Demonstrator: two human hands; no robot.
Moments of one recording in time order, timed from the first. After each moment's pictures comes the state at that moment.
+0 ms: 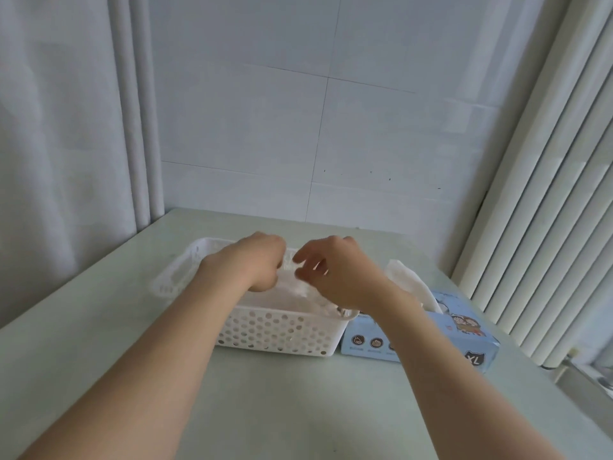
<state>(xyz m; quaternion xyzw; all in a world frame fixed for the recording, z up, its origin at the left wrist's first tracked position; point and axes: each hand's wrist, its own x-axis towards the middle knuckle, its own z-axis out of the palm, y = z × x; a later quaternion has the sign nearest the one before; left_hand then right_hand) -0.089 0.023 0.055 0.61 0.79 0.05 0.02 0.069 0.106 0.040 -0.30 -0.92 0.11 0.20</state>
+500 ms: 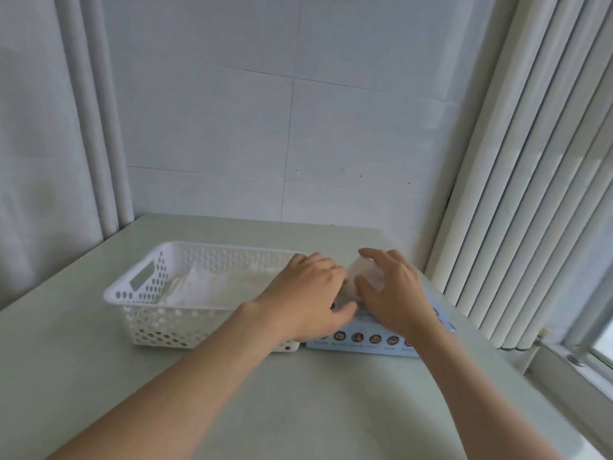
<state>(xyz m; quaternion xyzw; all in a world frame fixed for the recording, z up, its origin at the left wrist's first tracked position) 0.018 0.048 0.015 0.77 0.60 0.16 -0.11 0.194 0.147 -0.008 -0.44 -0.82 0.08 0.35</state>
